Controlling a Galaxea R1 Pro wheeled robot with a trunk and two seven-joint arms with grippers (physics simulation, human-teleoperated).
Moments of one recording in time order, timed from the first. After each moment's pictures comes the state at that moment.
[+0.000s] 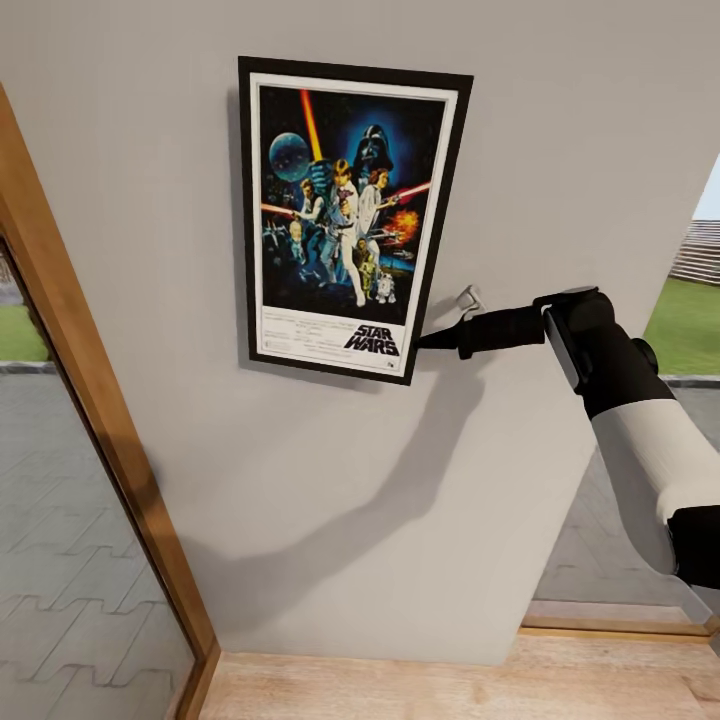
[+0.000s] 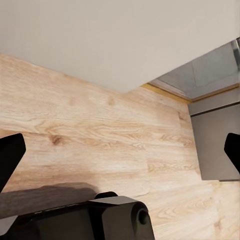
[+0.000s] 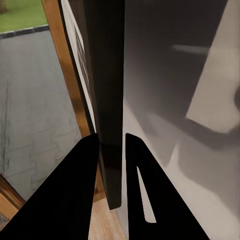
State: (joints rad) left arm -0.15 0.21 0.18 -0.03 0.35 -0.37 -1.08; right arm -1.31 -0.21 0.19 -0.94 0.04 0.73 1.33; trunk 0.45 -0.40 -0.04
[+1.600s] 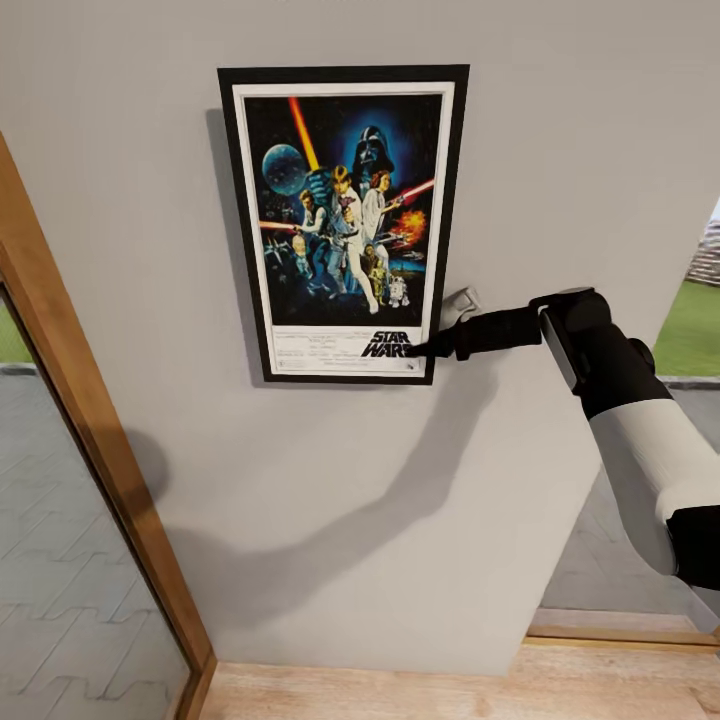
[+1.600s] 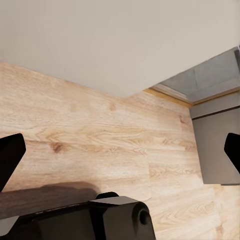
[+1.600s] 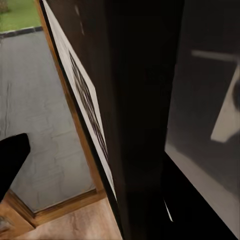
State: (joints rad) left arm -0.15 0.21 0.18 -0.03 0.35 -0.37 -1.08; right arm -1.31 -0.20 0.21 -0.94 0.03 0.74 1.32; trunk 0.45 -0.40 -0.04
